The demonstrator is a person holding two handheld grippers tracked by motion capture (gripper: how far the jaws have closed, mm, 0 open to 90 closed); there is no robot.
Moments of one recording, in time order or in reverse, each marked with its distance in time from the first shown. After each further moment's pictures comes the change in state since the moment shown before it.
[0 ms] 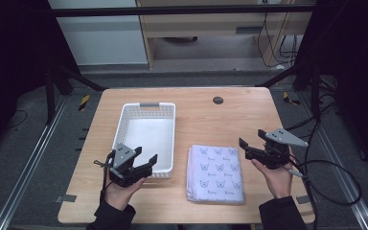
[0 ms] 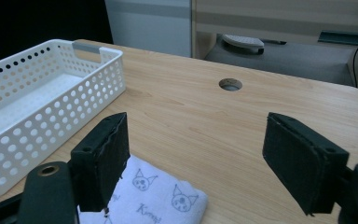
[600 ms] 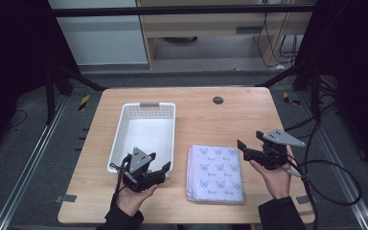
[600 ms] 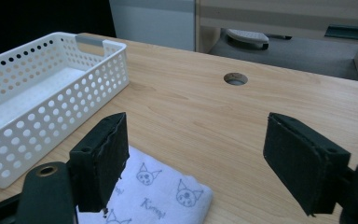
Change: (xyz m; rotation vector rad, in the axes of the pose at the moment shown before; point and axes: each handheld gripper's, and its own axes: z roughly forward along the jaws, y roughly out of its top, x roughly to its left) left arm -0.030 -0.004 0.013 0.046 -0.070 0.040; right arm 0.003 -0.003 0.004 0.022 0.011 -0.006
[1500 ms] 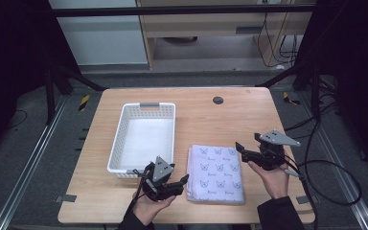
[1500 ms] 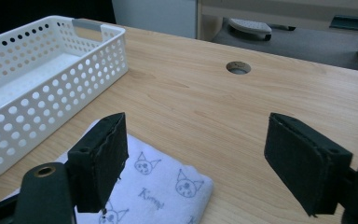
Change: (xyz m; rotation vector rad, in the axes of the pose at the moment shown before) left arm -0.042 -0.011 0.025 0.083 -0.097 0.058; right arm 0.000 -0.006 0.008 0.041 0.002 -0.014
